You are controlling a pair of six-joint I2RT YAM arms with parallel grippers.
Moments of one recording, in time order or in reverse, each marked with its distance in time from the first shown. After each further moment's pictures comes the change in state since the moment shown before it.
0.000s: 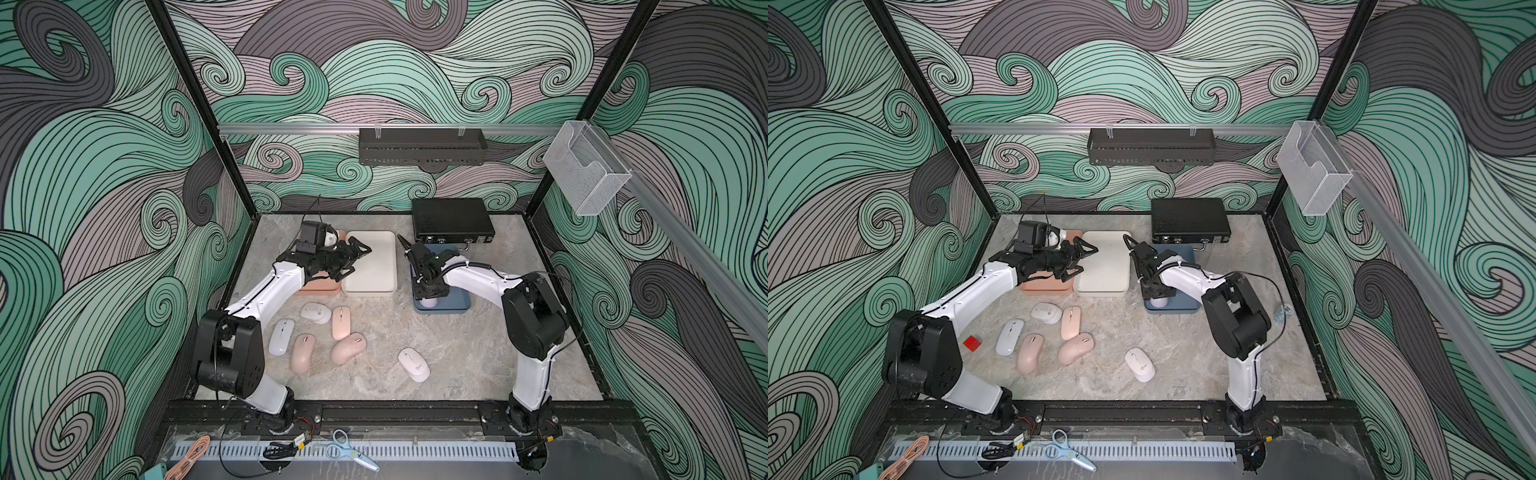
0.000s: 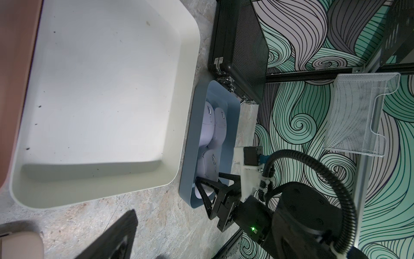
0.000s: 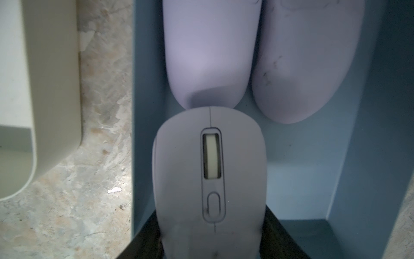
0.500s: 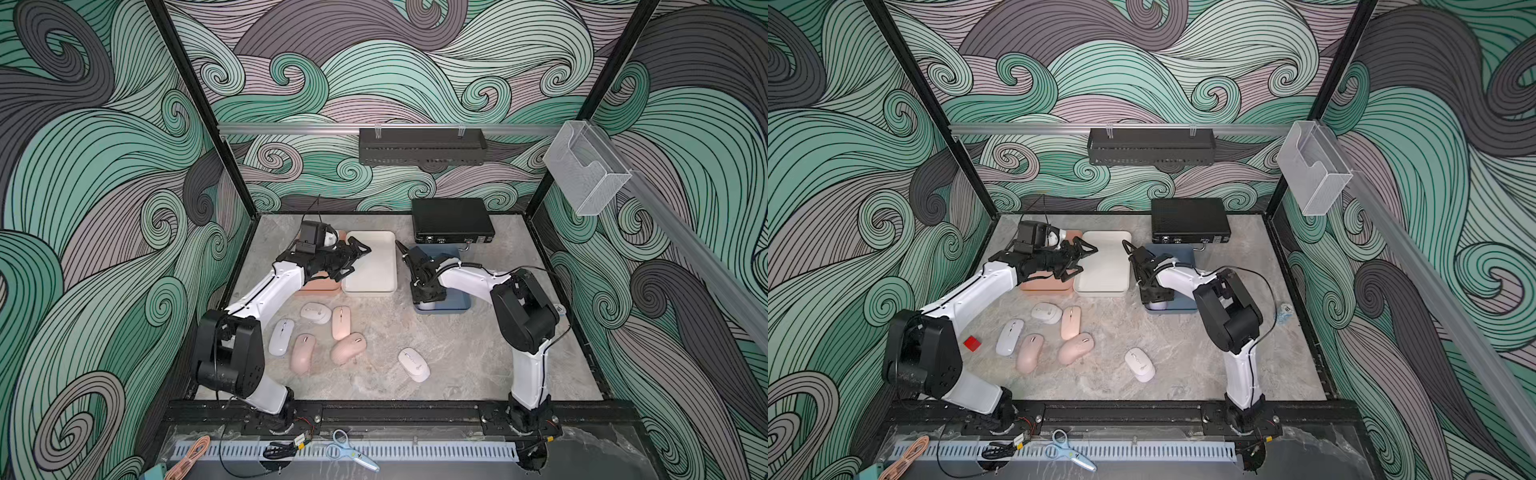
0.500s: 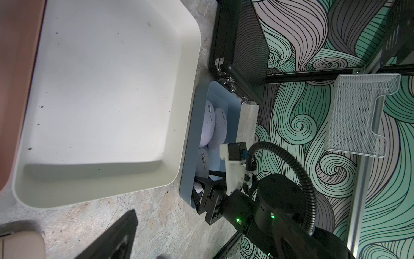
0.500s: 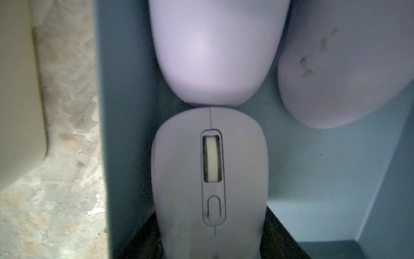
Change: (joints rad) left arm 0.000 0.001 0.001 -0.003 0.000 0.001; right arm -0.001 0.060 -0.003 0.031 -0.016 0.007
